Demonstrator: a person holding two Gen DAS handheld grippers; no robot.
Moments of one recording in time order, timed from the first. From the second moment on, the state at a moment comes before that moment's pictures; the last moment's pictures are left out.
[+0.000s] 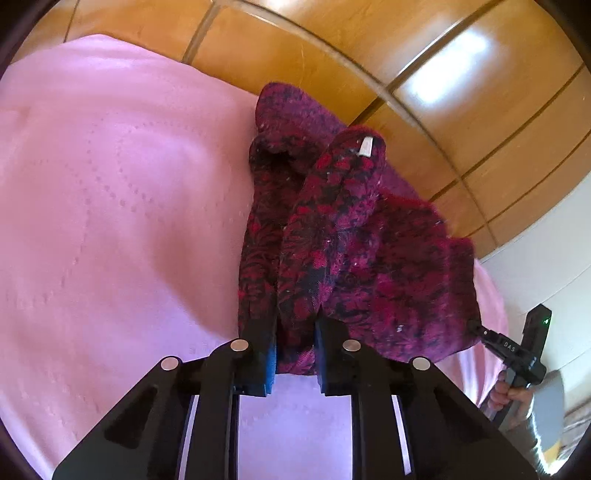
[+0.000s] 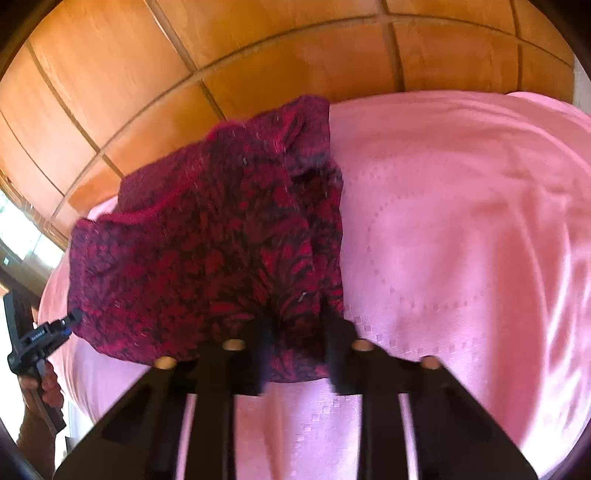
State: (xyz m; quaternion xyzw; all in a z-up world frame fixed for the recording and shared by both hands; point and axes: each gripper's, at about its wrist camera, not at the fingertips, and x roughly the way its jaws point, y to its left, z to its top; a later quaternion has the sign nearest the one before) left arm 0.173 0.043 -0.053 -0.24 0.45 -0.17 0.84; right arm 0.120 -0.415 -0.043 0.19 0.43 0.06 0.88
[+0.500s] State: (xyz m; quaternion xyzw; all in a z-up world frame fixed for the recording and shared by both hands) left arm 0.113 0.048 -0.045 -0.28 0.45 -0.20 0.82; right arm 0.014 -0.428 -0.022 0.24 0.42 0.11 0.87
